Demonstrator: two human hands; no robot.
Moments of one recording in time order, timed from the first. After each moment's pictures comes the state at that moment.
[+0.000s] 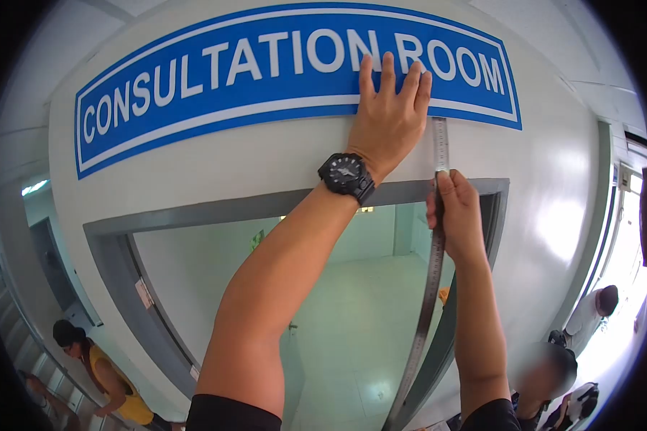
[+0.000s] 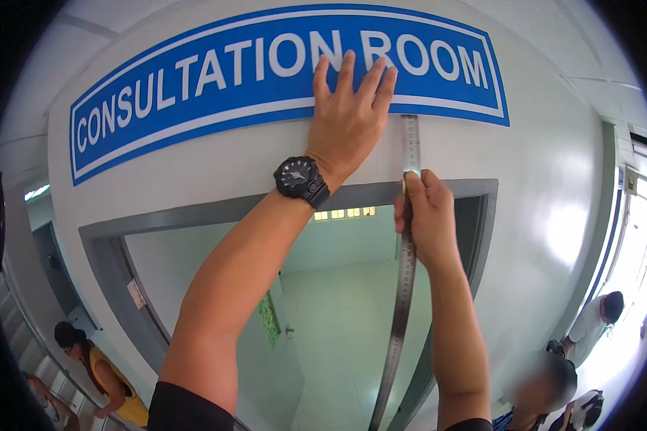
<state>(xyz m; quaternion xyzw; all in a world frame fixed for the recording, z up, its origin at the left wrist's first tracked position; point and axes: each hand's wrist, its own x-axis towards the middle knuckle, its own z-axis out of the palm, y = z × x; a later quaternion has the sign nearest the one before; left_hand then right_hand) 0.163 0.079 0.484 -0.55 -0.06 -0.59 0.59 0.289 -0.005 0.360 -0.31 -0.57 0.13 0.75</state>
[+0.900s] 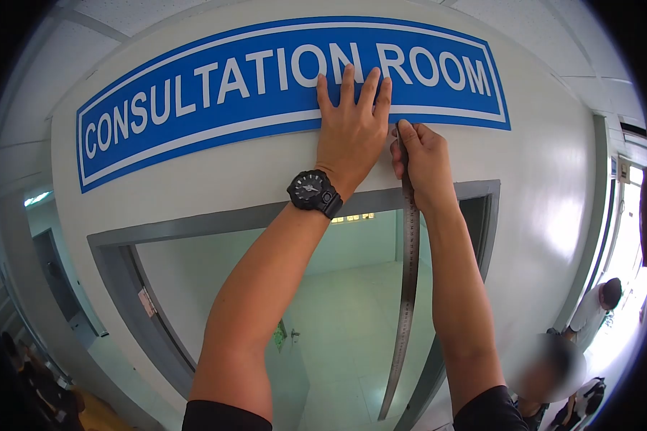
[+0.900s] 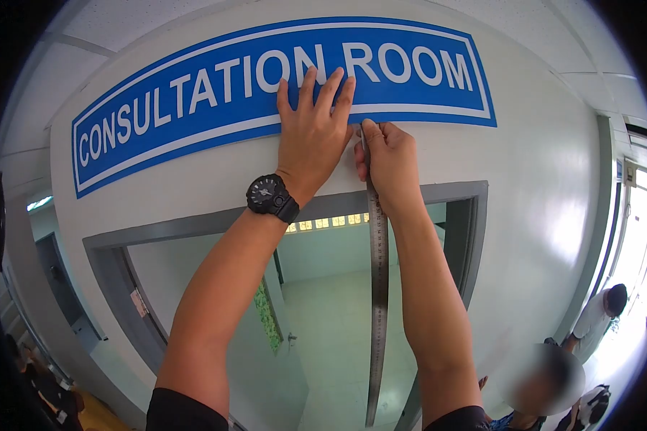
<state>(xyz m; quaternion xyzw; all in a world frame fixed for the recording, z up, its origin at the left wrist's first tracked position) 0.138 0.076 0.481 -0.59 -0.15 -0.55 0.58 0.259 0.007 0.437 -0.27 -0.58 0.11 0.76</state>
